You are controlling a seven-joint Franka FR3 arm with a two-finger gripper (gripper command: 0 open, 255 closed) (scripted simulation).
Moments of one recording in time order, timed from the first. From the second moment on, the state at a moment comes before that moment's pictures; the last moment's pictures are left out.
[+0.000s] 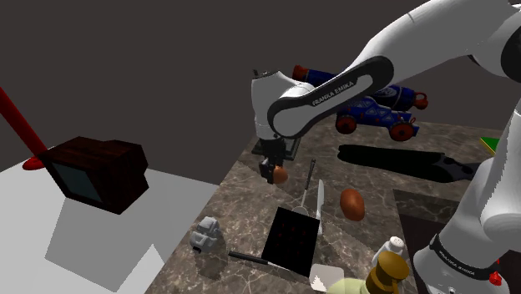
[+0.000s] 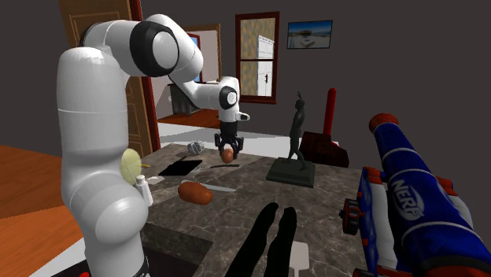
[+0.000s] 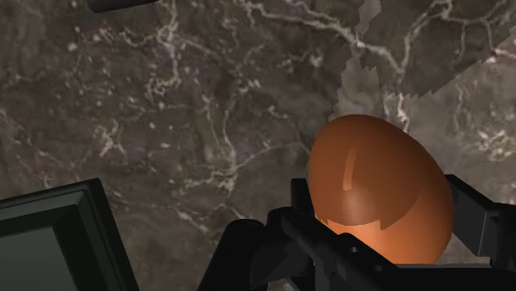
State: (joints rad) arm 0.14 0.14 0.26 -2.05 -0.05 2.09 0.14
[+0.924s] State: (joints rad) arm 0.13 0.07 0.26 -1.94 -0.03 1.92 0.12
